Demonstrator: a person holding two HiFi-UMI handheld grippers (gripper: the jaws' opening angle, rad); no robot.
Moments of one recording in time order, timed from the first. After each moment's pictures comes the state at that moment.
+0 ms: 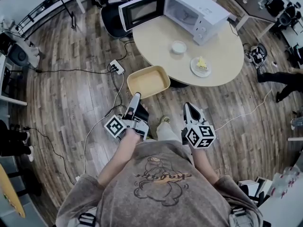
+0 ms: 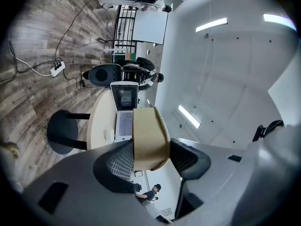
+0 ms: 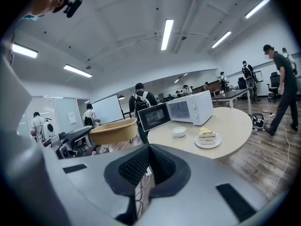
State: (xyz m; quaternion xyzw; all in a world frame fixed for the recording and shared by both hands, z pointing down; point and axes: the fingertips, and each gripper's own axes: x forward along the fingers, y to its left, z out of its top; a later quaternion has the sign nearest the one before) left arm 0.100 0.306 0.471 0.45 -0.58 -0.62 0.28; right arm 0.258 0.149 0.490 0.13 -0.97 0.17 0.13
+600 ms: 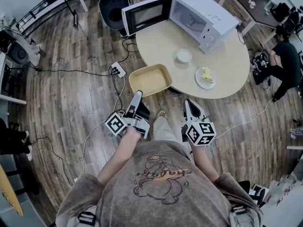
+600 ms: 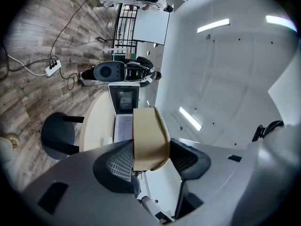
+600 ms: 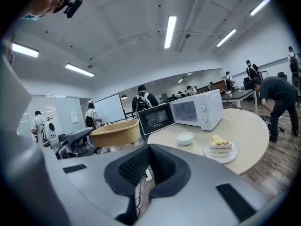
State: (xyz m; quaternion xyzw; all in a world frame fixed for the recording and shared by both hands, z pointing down) left arm 0.034 0.266 0.481 0.45 -0.58 -0.62 0.27; right arm 0.177 0.107 0.491 0.11 -0.97 0.16 0.13
